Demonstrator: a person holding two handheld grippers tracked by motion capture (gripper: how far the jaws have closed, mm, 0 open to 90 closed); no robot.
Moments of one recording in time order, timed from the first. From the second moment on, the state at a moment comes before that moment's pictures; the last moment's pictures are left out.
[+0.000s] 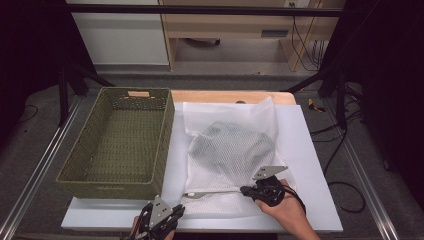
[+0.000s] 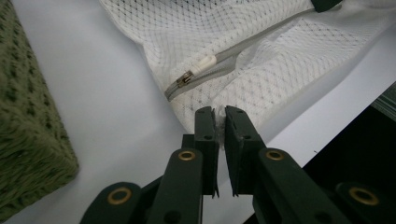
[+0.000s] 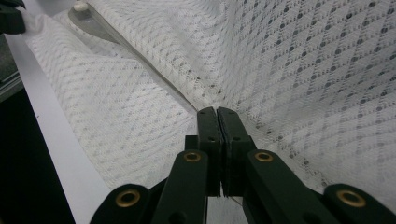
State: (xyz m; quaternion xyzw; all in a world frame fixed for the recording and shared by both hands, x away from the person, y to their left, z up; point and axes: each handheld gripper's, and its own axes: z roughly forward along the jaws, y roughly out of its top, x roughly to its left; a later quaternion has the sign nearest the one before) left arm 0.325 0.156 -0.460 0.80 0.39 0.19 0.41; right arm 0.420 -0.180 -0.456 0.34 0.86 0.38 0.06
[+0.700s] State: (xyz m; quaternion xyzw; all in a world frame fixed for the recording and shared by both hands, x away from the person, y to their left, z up) left arm 0.322 0.165 -0.449 0.79 0.40 0.23 0.41; right arm 0.424 -0.182 -0.461 0.34 0.87 0.35 0.09
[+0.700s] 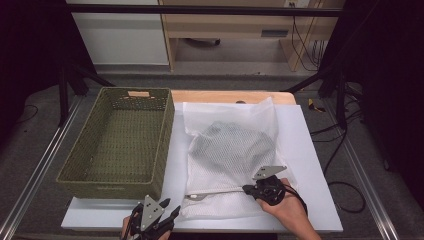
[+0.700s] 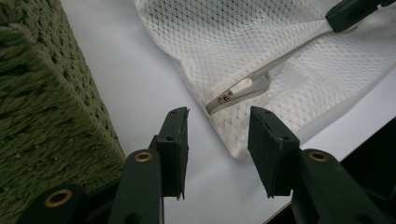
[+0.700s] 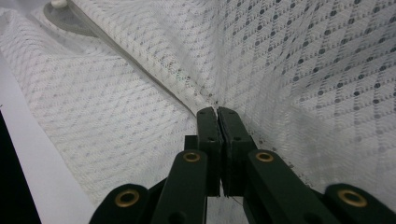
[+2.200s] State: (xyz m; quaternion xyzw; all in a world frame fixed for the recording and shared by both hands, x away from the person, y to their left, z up) left arm 0.346 0.157 -0.466 0.78 0.43 0.19 0.42; right arm 0.409 -0.155 -0.432 0.29 0.86 0.41 0.11
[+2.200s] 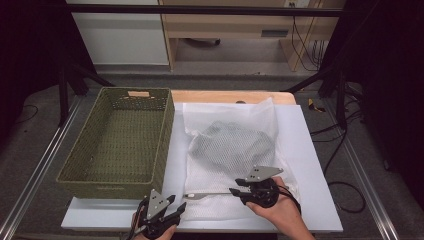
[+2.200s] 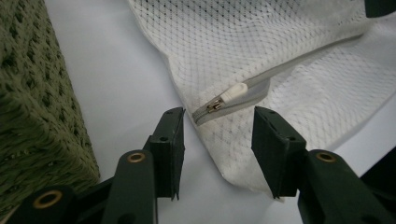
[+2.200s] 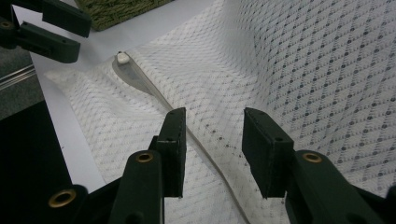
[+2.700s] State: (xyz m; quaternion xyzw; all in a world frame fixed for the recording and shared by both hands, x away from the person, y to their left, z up) left arm 0.357 0.150 -0.480 0.79 0.42 0.18 0.41; right arm 0.407 -0.146 -0.430 0.29 0.85 0.42 0.12
